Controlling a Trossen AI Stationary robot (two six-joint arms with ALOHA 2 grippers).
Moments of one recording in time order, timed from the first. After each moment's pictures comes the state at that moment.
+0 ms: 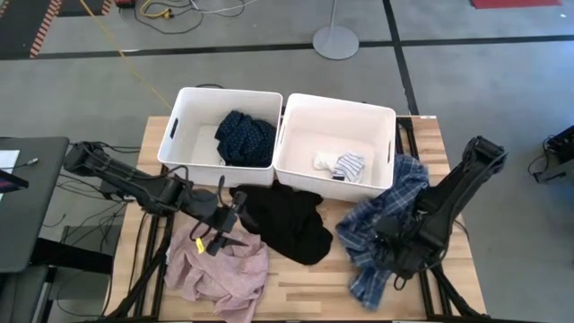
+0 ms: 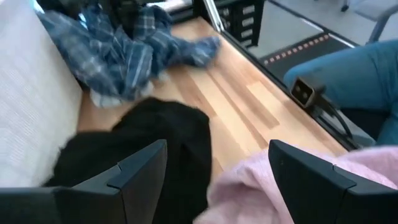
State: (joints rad) left arm -0.34 1.11 0.82 -0.15 0.00 0.16; right arm 0.91 1.30 0.82 -1.00 0.40 1.51
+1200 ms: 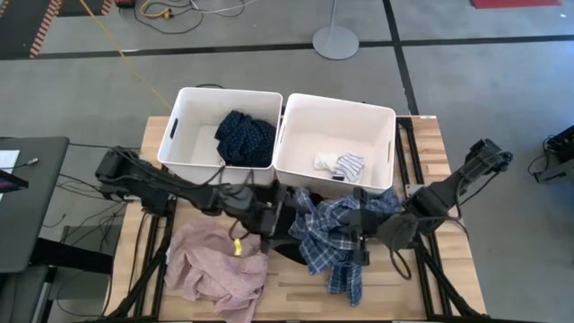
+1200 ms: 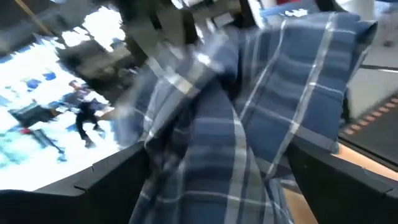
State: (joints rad) left arm -0.24 1.56 1.04 0.48 -0.02 0.48; right arm 0.61 1.30 1.27 -0.56 0.60 0.31
